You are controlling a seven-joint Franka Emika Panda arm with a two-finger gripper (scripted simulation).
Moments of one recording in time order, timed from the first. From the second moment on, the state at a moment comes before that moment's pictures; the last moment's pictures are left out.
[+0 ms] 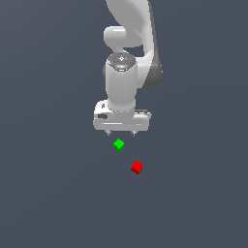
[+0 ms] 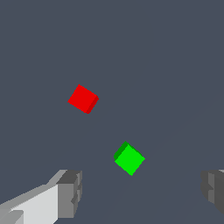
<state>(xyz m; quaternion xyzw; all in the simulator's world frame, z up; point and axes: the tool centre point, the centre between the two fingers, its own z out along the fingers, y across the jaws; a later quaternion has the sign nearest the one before) 0.014 -0.011 0.181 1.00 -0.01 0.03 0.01</state>
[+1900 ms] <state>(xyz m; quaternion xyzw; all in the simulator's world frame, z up) 0.087 0.058 0.078 0.97 -0.26 0.00 0.00</state>
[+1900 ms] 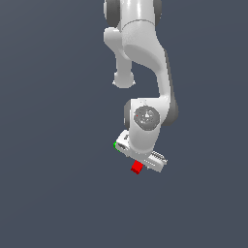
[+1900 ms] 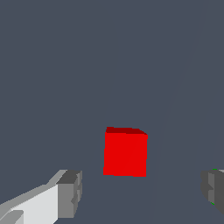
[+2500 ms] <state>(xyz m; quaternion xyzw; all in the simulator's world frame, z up) 0.096 0.061 0.070 0.96 -0.28 0.00 0.00</state>
